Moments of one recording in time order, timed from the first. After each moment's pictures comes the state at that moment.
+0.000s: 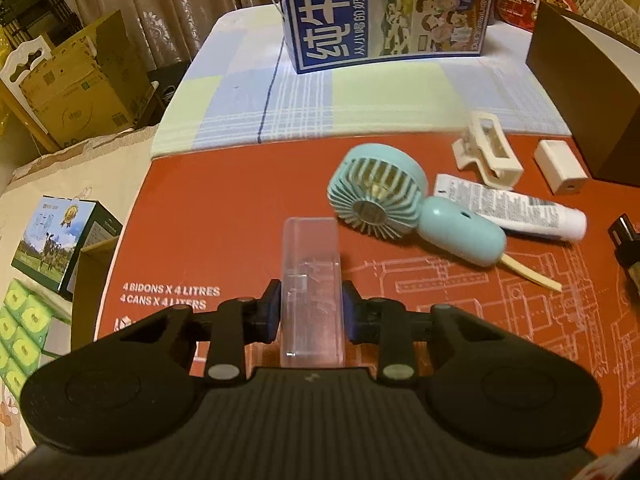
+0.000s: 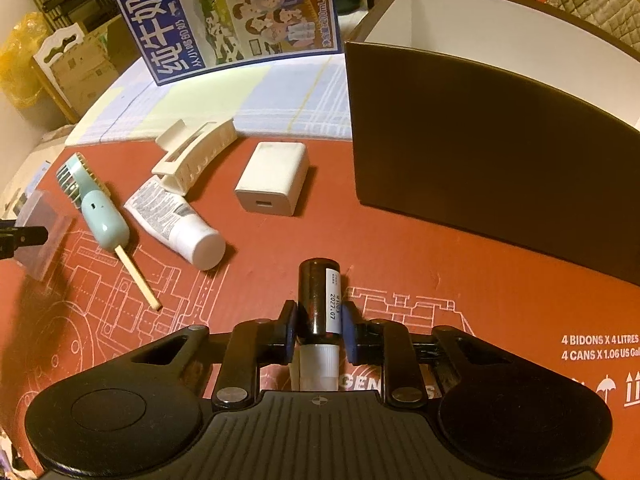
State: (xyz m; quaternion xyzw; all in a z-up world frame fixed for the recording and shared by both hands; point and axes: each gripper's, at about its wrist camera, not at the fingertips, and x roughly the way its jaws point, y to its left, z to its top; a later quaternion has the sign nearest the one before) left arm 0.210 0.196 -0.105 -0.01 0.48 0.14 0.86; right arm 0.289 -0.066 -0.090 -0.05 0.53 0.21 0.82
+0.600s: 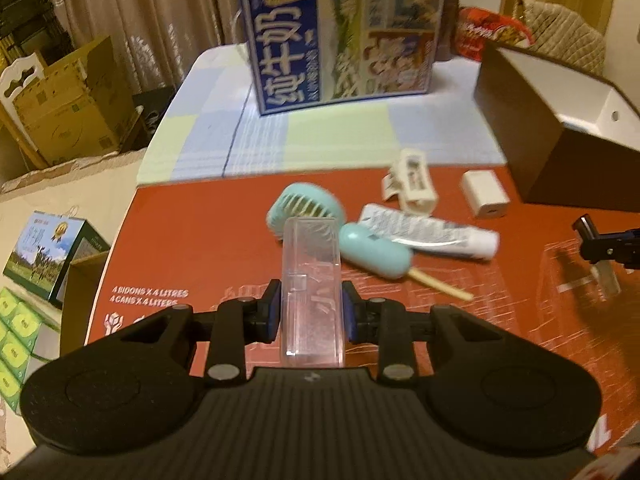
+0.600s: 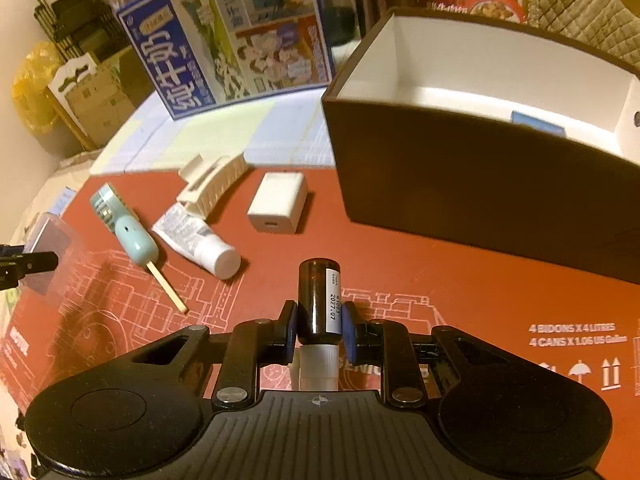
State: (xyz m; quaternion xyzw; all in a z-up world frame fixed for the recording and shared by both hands) left arm 0.186 0.145 -0.052 -0.02 0.44 0.11 0.89; right arm 0.273 -0.098 -0.044 -0.01 0.50 0.22 0.84
